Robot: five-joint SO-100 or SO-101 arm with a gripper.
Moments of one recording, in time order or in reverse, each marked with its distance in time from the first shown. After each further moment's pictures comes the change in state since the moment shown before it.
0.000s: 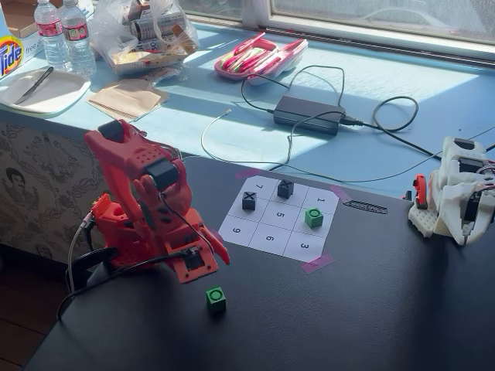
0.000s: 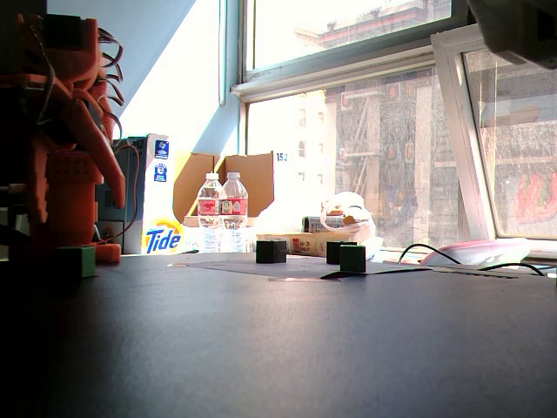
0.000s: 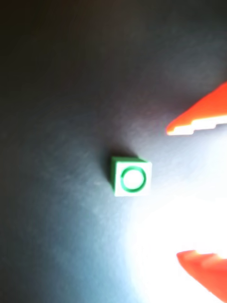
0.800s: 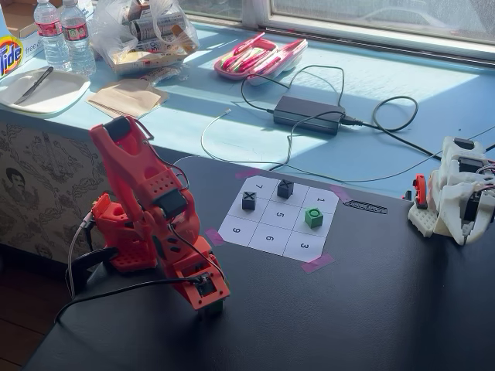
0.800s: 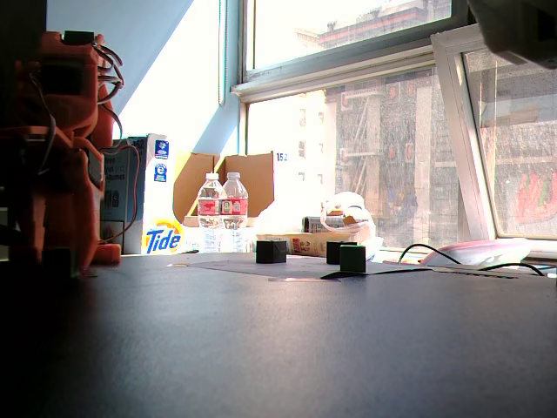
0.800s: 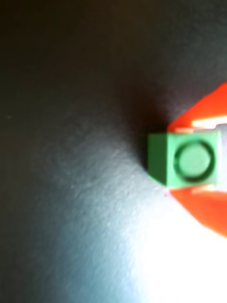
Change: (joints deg) arm -0.1 -14.9 9.6 -25.8 -0.3
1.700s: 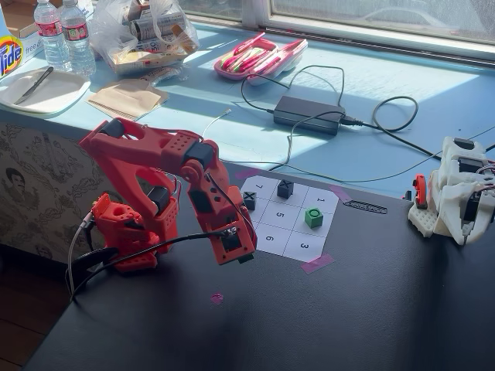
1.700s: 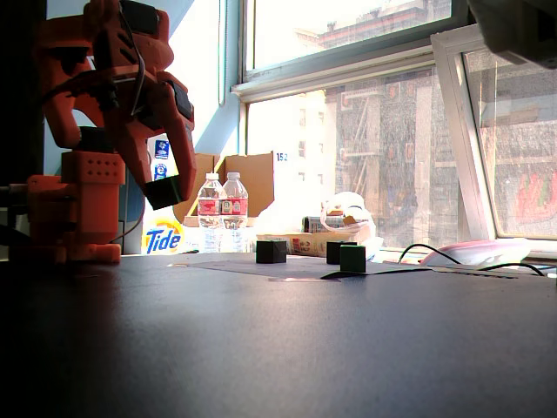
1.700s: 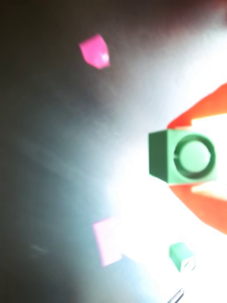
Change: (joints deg) arm -34.3 -4.8 -27.7 25.3 43.2
